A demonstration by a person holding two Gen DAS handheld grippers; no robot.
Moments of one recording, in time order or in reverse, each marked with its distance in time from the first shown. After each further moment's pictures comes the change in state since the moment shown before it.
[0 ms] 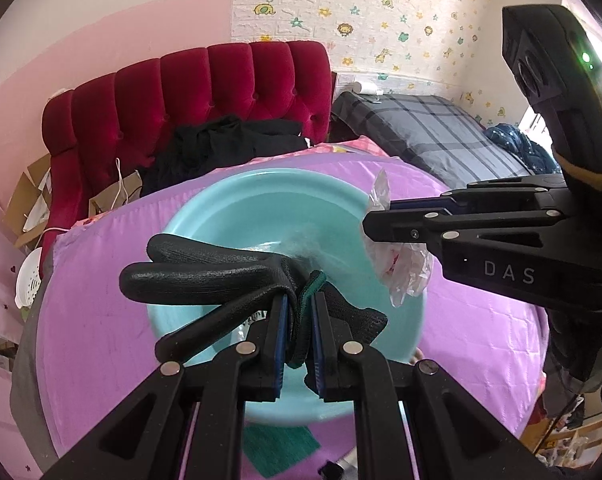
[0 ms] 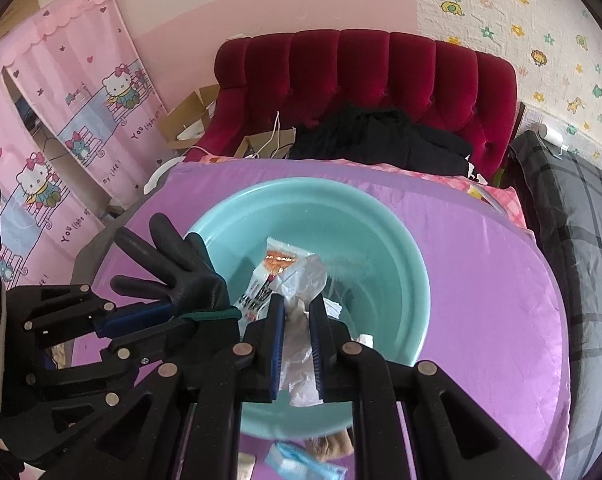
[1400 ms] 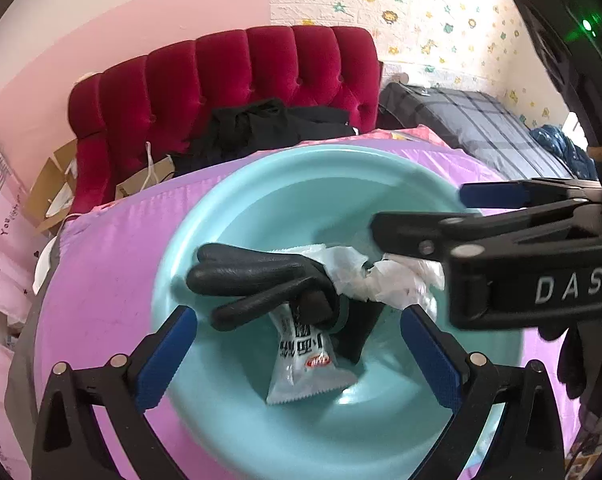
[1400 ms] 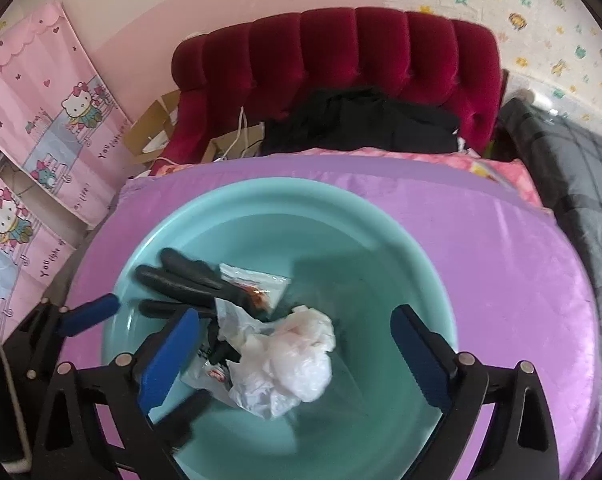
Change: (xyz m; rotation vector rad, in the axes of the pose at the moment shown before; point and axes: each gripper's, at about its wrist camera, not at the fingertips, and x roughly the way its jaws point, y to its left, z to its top) left arm 0.064 0.026 -0.003 -0.057 0.008 0.153; right arm 0.098 -0.032 0.026 0.134 0.016 -0.029
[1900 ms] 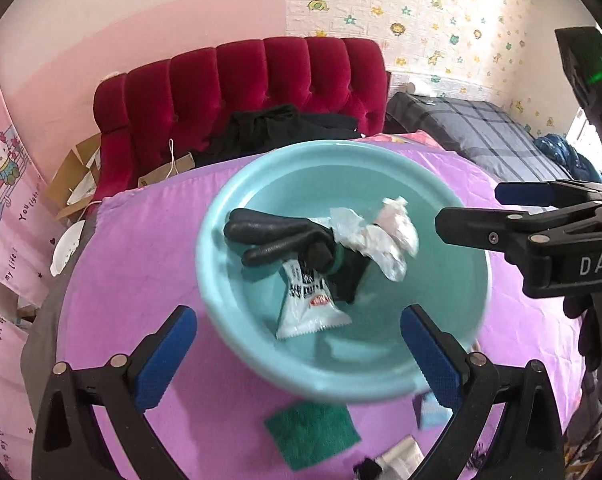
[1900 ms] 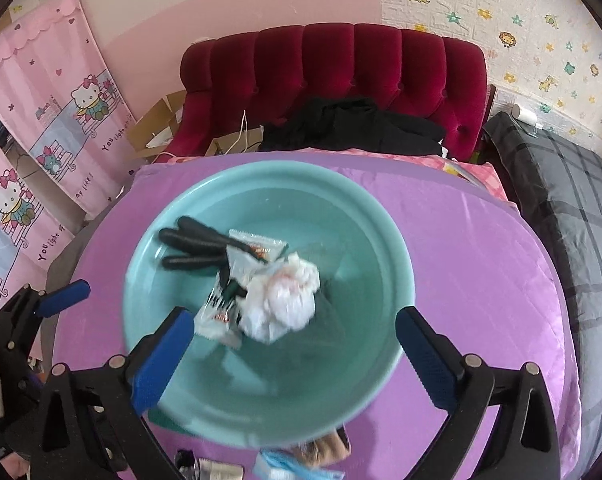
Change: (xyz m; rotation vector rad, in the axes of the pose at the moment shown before) left arm -0.062 -0.005 -0.041 -0.019 -0.030 0.034; right arm -0.062 0.006 -0.042 -0.046 -0.036 -0.052
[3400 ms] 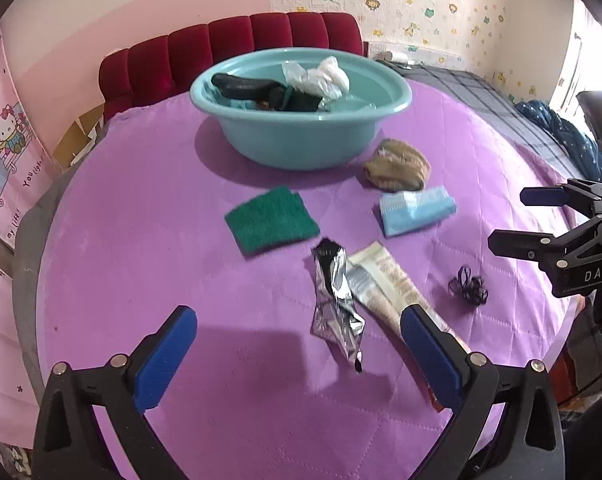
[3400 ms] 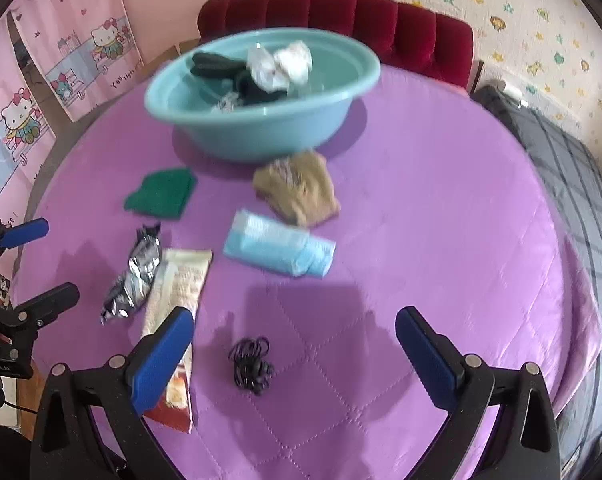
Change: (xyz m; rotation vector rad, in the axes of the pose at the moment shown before) left arm -0.052 -0.036 -0.185 0.026 0.046 -0.015; right arm -0.054 -0.003 -0.221 -0.094 0.060 -0.061
